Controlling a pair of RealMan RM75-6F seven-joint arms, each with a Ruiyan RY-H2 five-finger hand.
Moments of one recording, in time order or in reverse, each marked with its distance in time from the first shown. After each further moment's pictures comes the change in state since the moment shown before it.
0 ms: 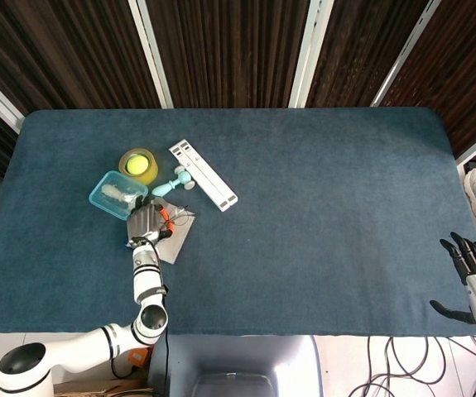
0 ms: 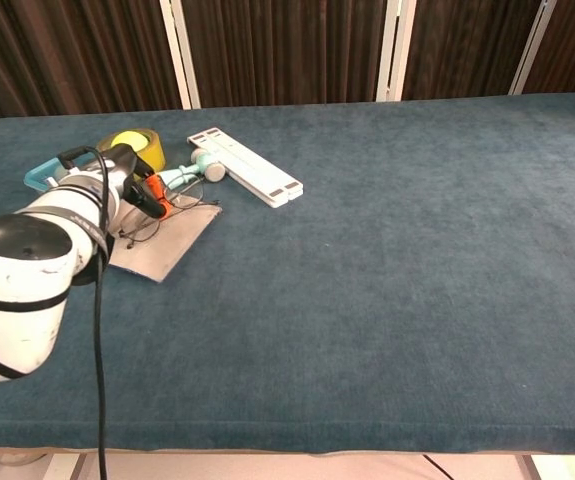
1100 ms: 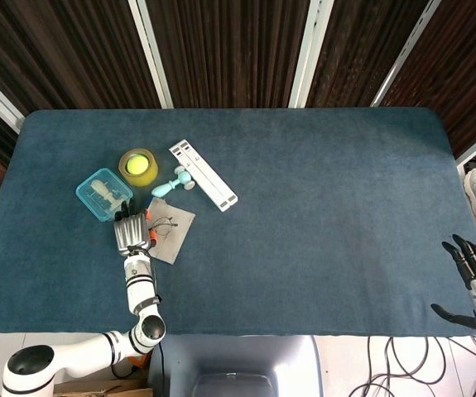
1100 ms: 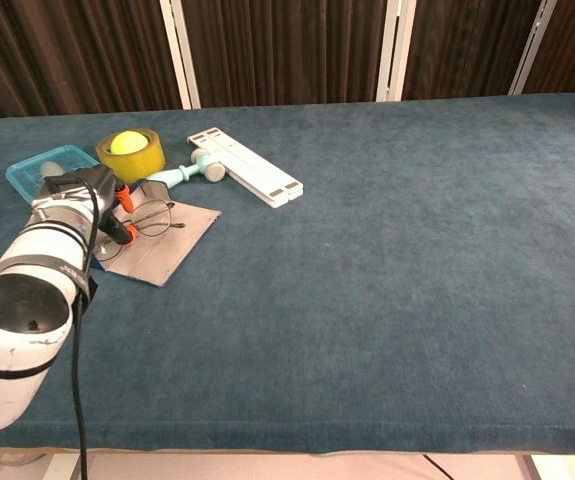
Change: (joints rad) left arm 0.008 -0.027 0.152 0.092 0.041 0.103 0.119; right arm -0.016 0.022 -0.013 -0.001 -0.041 0.040 0.056
